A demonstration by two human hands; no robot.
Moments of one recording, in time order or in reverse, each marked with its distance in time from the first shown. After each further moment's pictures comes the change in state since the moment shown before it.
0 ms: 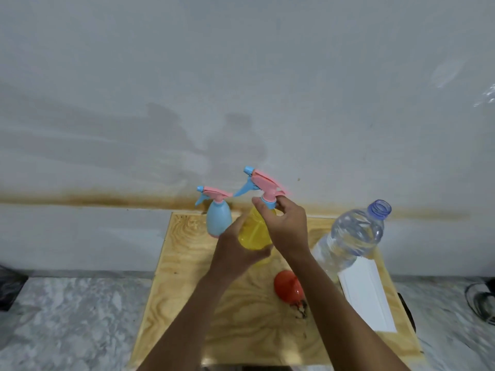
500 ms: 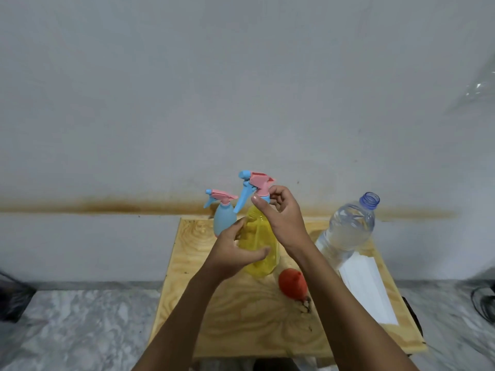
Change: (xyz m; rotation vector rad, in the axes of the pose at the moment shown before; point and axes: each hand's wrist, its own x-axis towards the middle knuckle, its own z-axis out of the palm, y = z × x) left_hand -0.030 0.025 -0.038 -0.135 -0.155 -0.084; right_hand -0.024 -0.036 -0.005 0.362 -0.158 0.093
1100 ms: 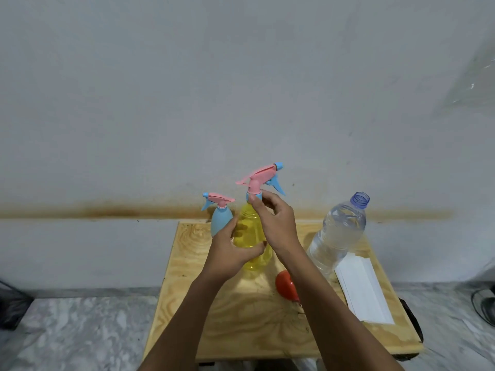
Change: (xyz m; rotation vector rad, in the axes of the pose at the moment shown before) left_hand -0.013 0.018 0.008 0.002 0.122 0.014; right_hand -0.011 -0.003 0.008 -0.081 0.097 -0.041
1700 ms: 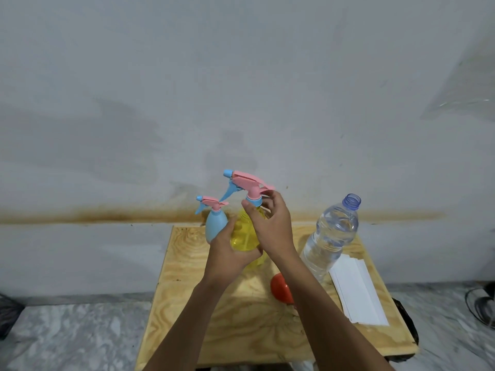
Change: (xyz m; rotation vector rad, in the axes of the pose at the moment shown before) left_hand 0.002 -0.001 0.015 0.082 0.076 -0.073; right_hand -0.003 0.000 -0.004 -0.086 0.046 -0.053
